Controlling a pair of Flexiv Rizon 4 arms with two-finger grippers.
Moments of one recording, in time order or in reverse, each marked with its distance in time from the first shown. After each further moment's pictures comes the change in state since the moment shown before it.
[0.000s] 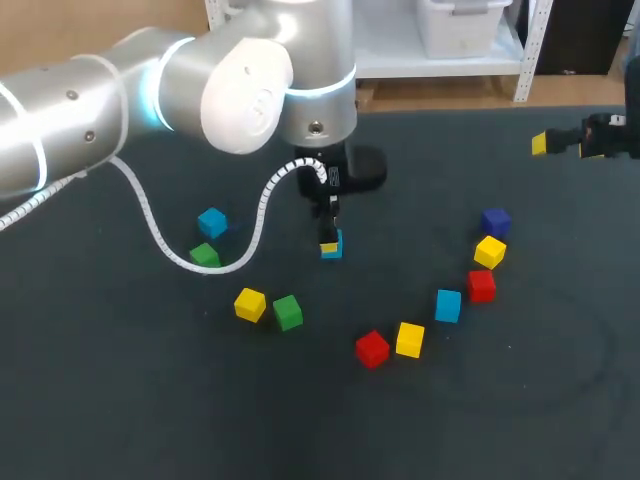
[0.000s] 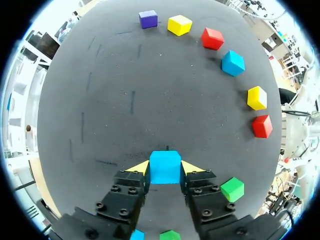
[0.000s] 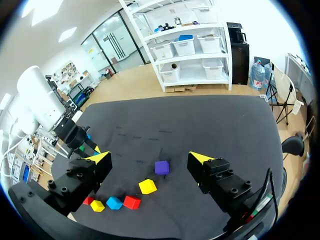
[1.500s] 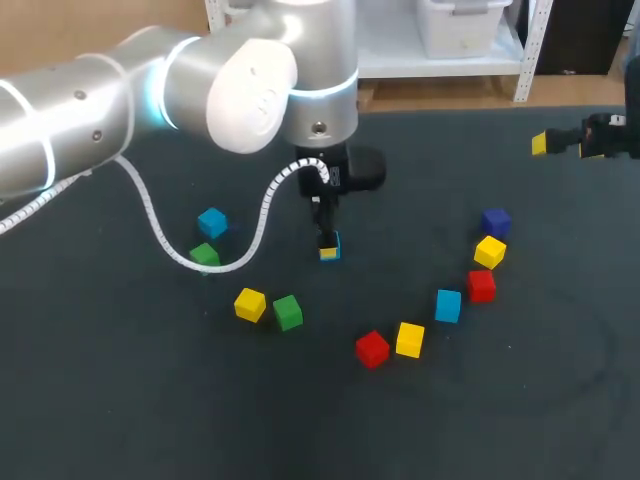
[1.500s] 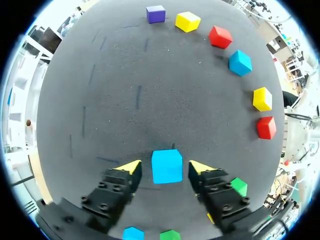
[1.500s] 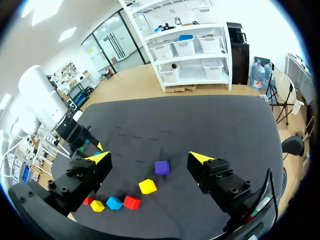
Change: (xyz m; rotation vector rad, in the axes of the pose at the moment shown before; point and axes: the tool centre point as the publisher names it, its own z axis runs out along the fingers) left arm 0.003 0.005 0.004 -0.005 0.026 -0.034; right arm 0.000 0.000 0.000 0.000 0.000 0.000
